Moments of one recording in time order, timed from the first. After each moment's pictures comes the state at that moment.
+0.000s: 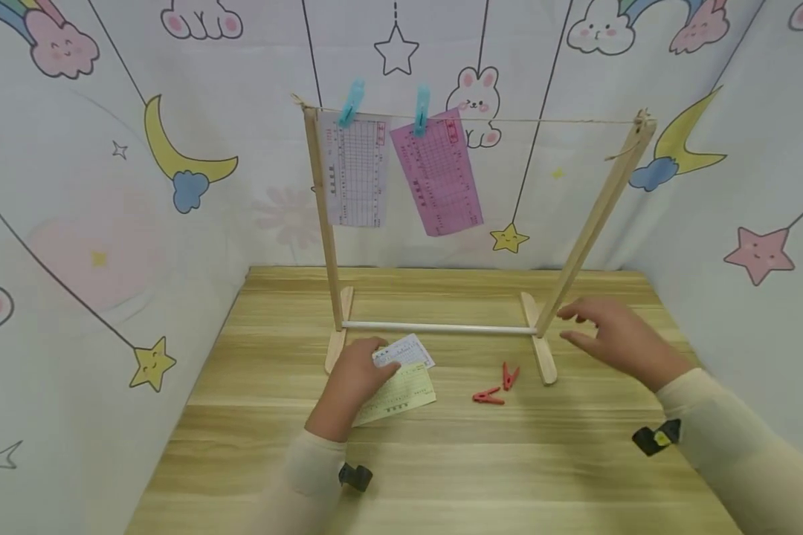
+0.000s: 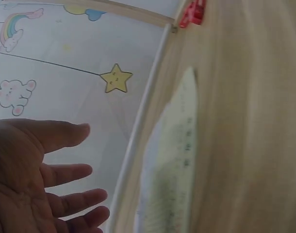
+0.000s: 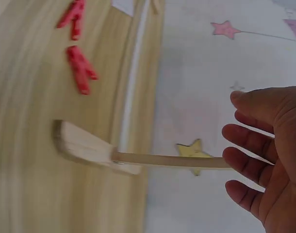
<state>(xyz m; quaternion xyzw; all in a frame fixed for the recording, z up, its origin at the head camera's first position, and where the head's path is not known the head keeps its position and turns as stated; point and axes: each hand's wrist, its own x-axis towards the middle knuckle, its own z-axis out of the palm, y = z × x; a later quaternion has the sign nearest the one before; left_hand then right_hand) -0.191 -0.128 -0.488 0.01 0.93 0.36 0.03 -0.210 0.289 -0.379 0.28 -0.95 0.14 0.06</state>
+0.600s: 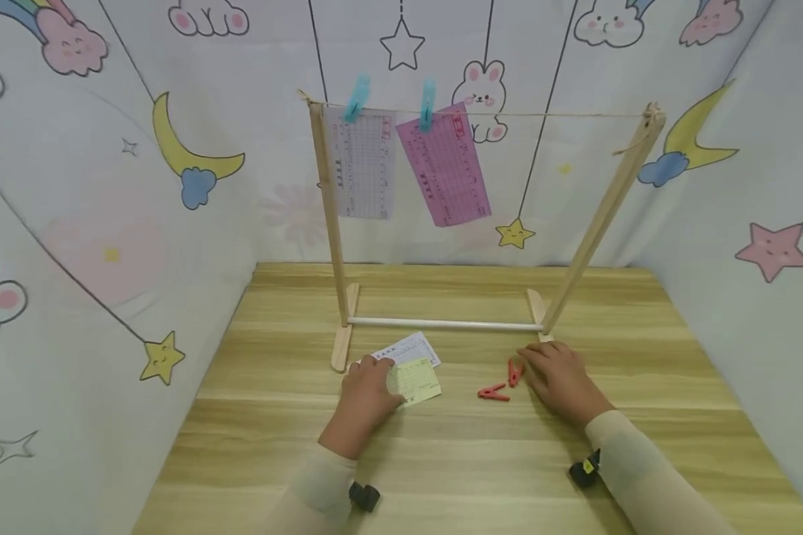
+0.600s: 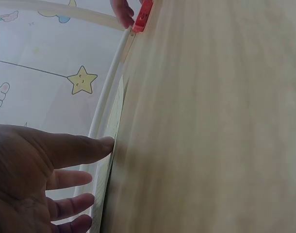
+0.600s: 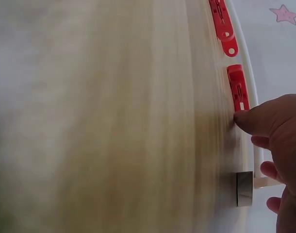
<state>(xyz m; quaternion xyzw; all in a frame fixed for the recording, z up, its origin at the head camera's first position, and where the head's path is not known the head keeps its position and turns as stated) -0.167 -0.121 -0.533 0.02 0.97 0.24 0.03 -0.210 0.265 -0.551 0.27 -0.95 0.13 0.11</state>
